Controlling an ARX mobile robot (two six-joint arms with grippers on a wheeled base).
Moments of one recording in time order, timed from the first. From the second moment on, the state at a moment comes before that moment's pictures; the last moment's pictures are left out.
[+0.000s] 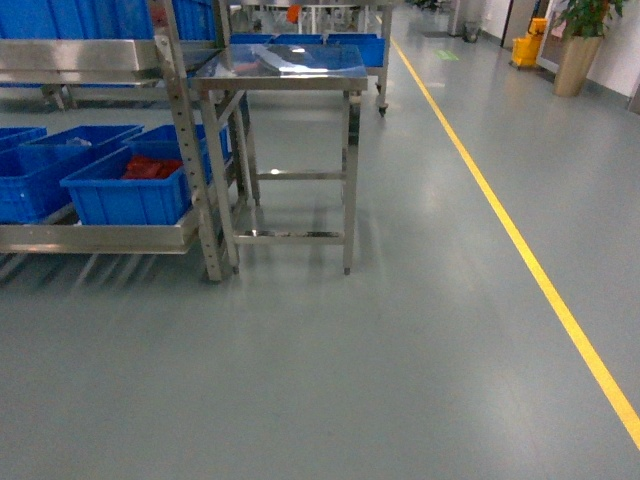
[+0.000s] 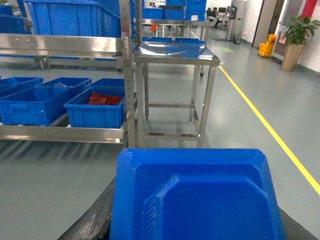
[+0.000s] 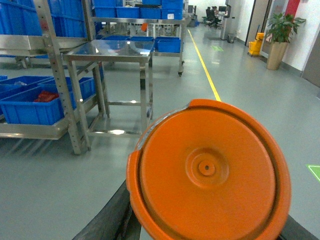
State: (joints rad) left arm 0.00 0.01 0.01 -0.01 0.00 0.00; right arm 0.00 0.00 0.01 -0.01 0.00 -0.01
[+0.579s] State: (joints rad) left arm 0.00 0.01 0.01 -0.01 0.00 0.00; right arm 0.00 0.00 0.01 -0.01 0.00 -0.01
